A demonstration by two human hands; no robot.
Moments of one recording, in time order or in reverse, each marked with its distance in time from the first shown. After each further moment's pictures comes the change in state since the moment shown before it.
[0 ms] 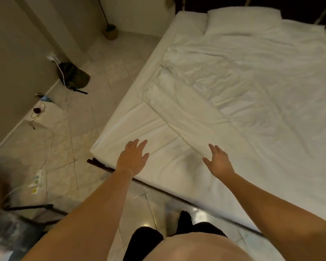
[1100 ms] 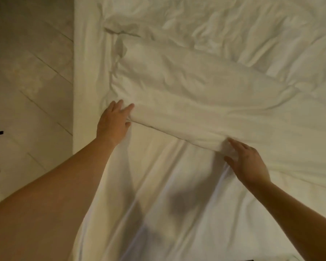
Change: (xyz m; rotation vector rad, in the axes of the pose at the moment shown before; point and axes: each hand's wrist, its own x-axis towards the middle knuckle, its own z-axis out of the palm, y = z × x) left_hand 0.642 -0.151 0.057 0.329 0.087 0.546; right_hand 0.309 -0.077 0.208 0.030 0.217 0.435
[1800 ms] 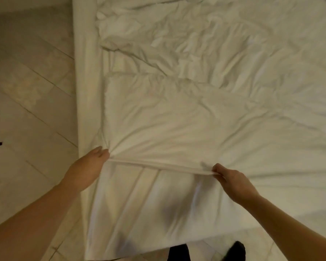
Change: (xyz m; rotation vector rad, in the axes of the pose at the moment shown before) left_hand -0.162 -0.067 -0.028 0.056 -0.117 0.271; right_hand -0.113 -0.004 -0.026 0.004 -0.232 -0.080
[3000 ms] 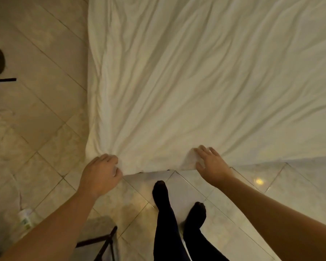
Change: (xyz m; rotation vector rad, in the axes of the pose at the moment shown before) left_hand -0.290 0.168 0.120 -0.088 0.028 -0.270; right_hand -0.162 0.002 0.169 -0.117 -0.190 -0.096
